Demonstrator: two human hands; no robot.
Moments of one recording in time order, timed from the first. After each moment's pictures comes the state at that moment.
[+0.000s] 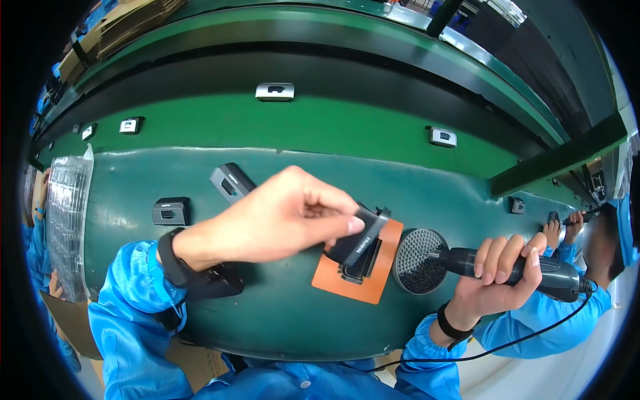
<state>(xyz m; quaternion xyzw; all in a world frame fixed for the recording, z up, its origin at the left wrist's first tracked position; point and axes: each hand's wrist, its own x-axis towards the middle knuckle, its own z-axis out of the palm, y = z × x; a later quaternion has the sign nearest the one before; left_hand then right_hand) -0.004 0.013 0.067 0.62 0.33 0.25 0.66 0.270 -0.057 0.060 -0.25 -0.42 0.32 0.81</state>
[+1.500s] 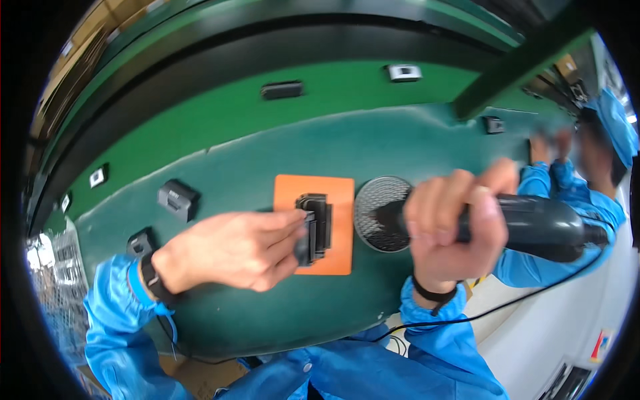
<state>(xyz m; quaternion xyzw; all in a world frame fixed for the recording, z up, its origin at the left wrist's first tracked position) 0.023 0.019 0.035 0.98 -0.11 0.11 -0.09 0.265 -0.065 0.053 -0.21 -0.46 0.39 0.77</state>
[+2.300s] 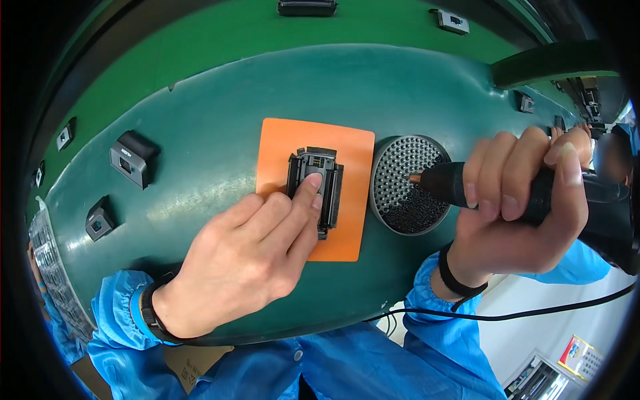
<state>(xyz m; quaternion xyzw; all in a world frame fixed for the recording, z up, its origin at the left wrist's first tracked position) 0.031 -0.039 0.007 0.97 0.22 0.09 0.00 0.269 -0.044 0.046 -0.34 -0.51 0.36 0.71</state>
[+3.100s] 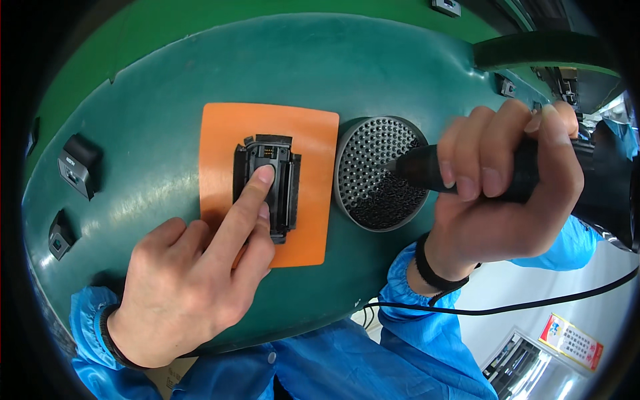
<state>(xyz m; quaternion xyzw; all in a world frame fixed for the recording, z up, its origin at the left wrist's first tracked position) 0.029 -0.042 0.019 0.97 0.25 -0.01 0.07 0.283 -0.039 0.019 -0.35 -0.52 0.35 0.69</state>
